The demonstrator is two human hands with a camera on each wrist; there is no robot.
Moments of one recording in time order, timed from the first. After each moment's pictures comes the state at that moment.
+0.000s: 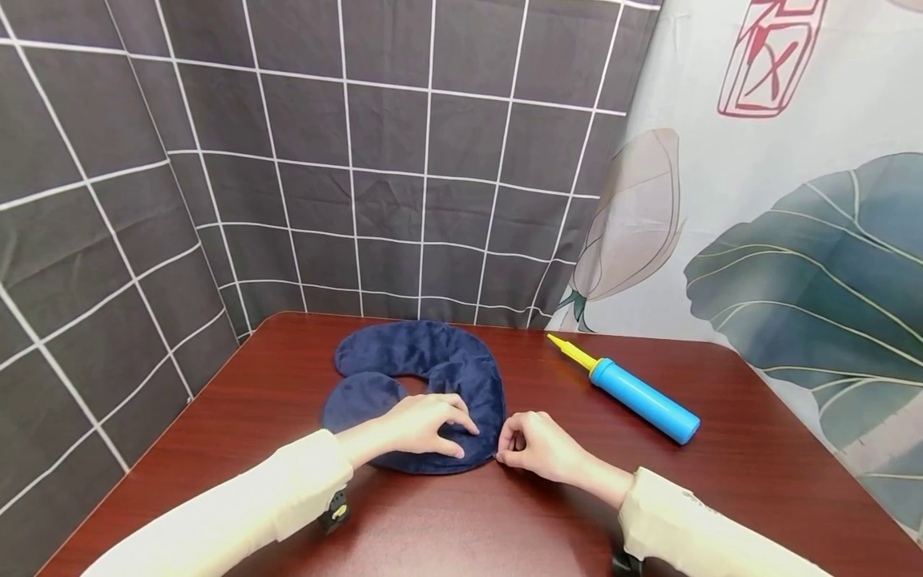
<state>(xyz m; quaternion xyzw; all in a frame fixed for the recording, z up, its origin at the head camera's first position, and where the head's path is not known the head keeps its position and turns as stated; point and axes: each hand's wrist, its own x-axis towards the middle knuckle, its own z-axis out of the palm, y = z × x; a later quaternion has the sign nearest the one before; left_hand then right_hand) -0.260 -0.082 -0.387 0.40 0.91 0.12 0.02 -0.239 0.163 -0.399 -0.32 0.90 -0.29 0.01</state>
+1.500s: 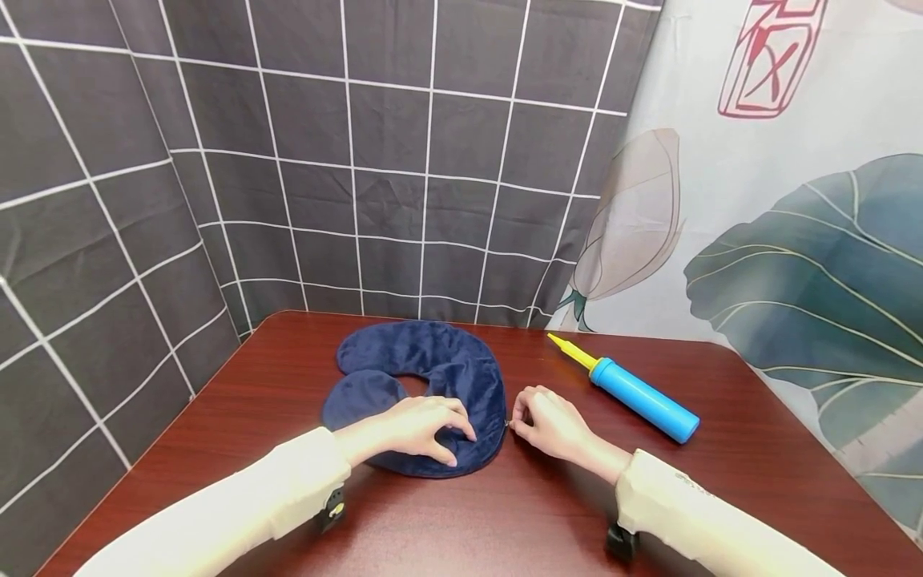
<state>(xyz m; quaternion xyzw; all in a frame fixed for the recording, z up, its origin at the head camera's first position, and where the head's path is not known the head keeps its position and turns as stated) -0.256 -0.087 -0.385 0.42 0.90 0.09 0.04 -0.258 0.169 -0.397 -0.23 0.95 -0.16 -0.09</state>
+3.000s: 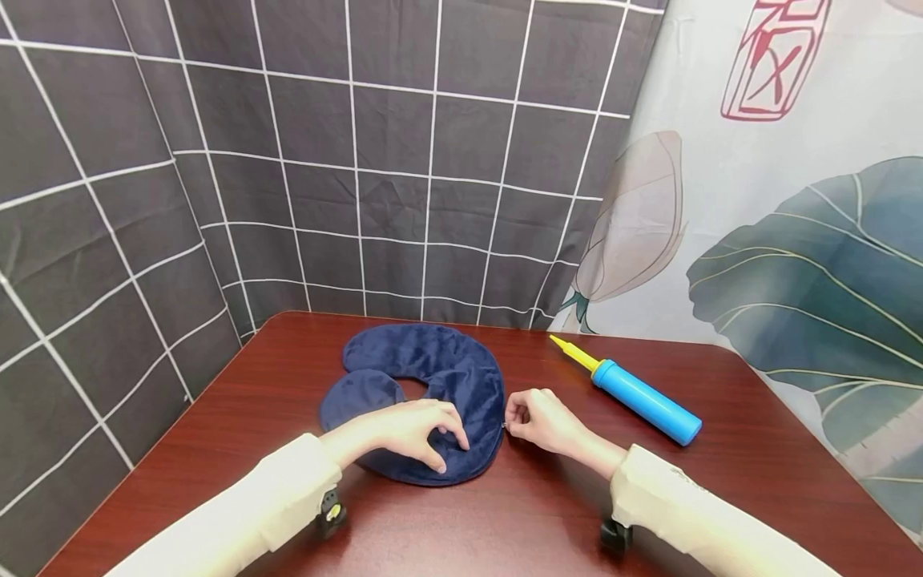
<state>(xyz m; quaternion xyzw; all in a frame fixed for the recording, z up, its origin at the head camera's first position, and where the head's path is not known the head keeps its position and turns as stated) -0.256 -0.101 -0.377 0.45 0.87 0.16 0.10 -0.270 0.166 -0.393 -0.29 0.92 -0.26 -0.02</state>
